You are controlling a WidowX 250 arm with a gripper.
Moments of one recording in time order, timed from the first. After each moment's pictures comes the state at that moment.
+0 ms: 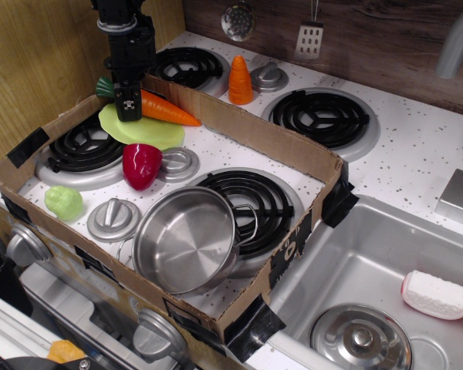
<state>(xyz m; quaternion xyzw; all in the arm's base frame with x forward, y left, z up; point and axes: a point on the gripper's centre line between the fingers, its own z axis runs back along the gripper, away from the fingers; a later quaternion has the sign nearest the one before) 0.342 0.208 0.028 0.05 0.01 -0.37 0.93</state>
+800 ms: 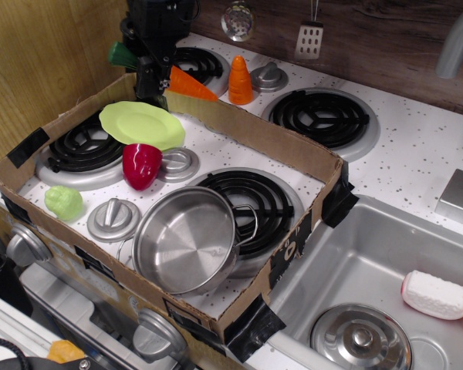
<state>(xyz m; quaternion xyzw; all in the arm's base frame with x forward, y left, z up) 0.314 0.151 0.098 0.16 0.02 -0.24 0.96</state>
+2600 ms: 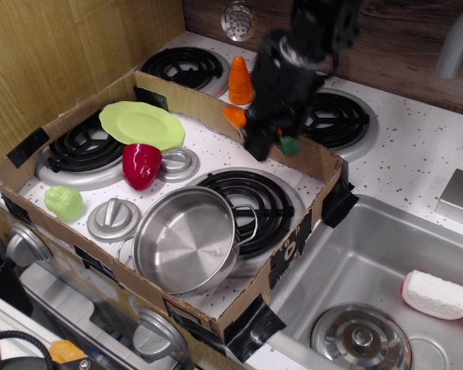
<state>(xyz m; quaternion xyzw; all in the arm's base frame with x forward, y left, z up) 0.339 0.006 0.039 0.09 -0.09 0.61 0.78</state>
